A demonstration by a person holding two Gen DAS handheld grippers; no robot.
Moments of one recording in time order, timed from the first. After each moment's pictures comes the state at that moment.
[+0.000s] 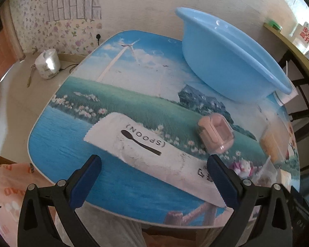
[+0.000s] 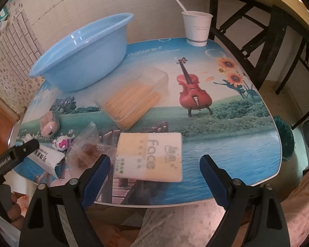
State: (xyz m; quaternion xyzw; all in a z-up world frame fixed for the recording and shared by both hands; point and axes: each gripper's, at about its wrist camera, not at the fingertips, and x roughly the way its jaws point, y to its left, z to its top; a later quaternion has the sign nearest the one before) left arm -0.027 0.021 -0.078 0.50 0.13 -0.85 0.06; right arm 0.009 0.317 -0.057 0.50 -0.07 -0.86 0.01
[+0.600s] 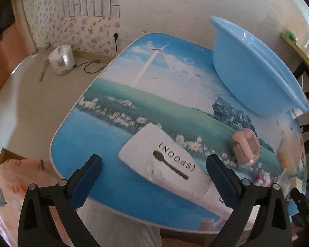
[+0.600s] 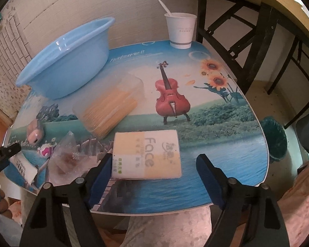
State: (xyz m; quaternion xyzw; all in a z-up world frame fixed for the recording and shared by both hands) left arm -0.020 -0.016 -0.077 0.50 0.14 -0.85 0.10; right arm 0.005 0.342 -0.056 0.49 -0.06 -0.87 -0.02
